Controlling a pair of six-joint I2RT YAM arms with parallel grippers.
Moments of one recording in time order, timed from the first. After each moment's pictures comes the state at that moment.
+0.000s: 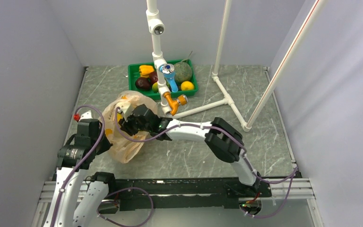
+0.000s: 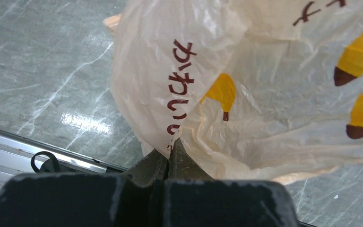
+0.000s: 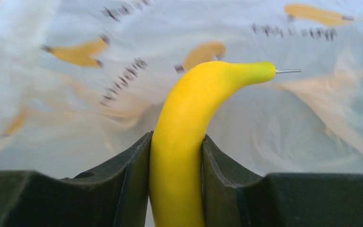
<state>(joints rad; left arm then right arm) -0.11 0.62 0.85 -1.12 -0.18 -0.57 1.11 2.17 1.59 0.21 -0.07 -0.01</state>
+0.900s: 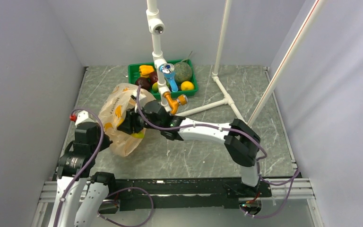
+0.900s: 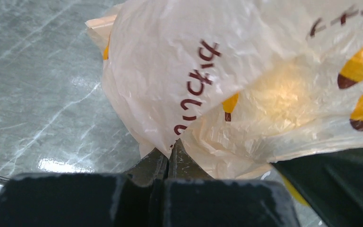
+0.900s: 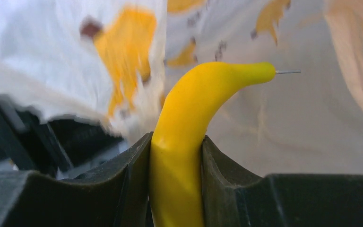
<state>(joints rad) -0.12 0.52 0.78 -0.95 -0.20 -0.57 1.10 1.96 1.48 0.28 -0.17 0.61</state>
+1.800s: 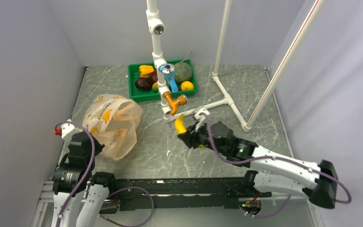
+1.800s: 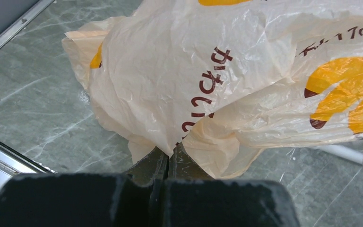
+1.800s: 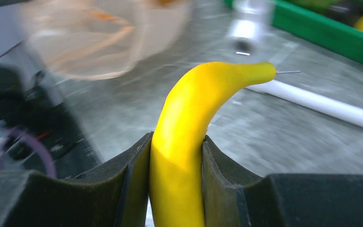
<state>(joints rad) -0.12 0.37 0.78 -1.02 -0.42 -0.70 1.11 1.00 0.71 0.03 0.11 0.24</state>
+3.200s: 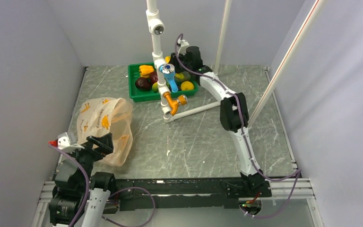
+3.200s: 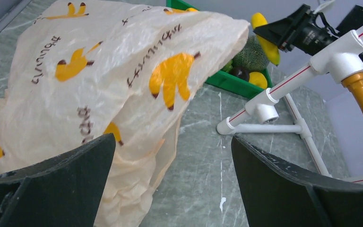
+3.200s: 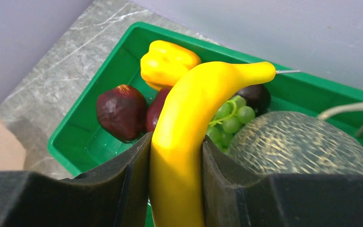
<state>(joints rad) -0.12 0.01 0.74 -0.85 -0.17 -0.54 0.44 2.42 2.16 -0.03 -0.39 0.25</state>
